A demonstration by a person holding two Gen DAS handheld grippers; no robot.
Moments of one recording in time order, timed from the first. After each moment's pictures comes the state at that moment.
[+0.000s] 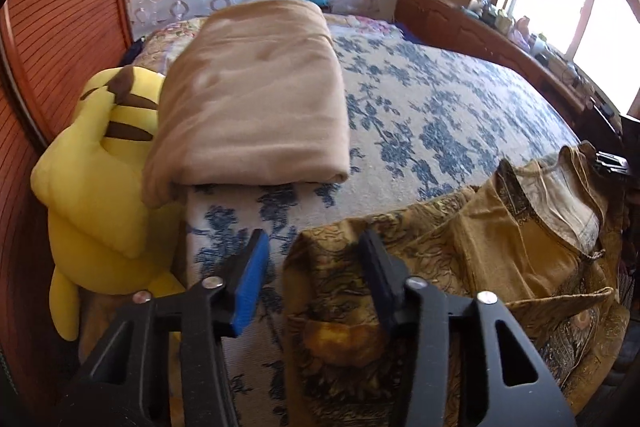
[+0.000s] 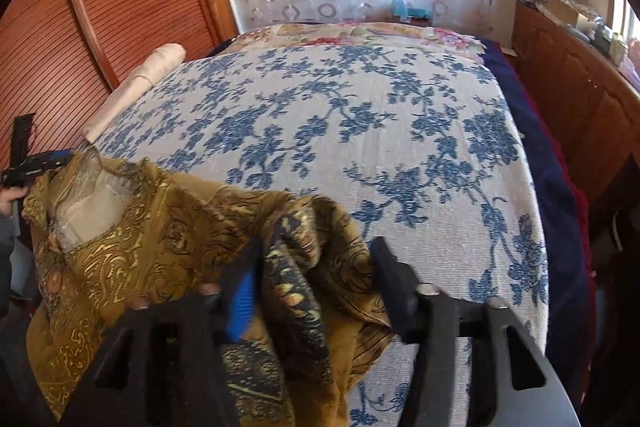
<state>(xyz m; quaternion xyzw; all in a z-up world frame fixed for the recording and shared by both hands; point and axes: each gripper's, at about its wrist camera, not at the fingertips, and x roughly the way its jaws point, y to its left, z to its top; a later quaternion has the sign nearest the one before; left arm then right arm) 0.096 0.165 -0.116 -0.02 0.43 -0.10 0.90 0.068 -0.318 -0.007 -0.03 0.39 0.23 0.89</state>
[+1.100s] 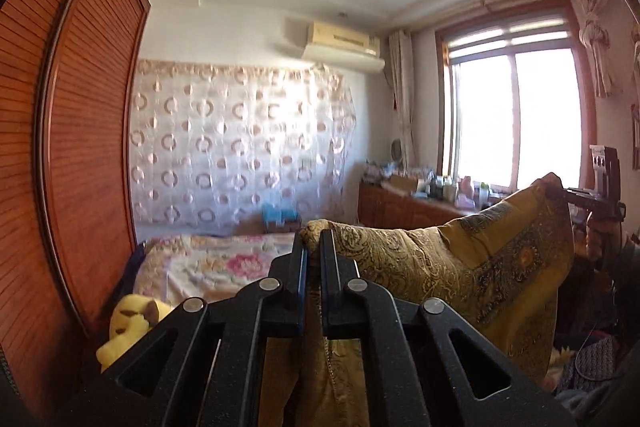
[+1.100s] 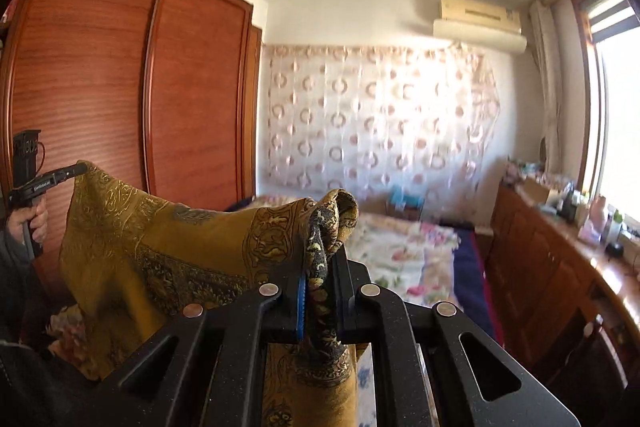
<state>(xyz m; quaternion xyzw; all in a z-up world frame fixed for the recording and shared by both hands) -0.059 0.144 0.133 -0.02 0.05 -0.13 0.99 -0.128 -0.341 0.228 -0.07 0.07 0.23 0.97</state>
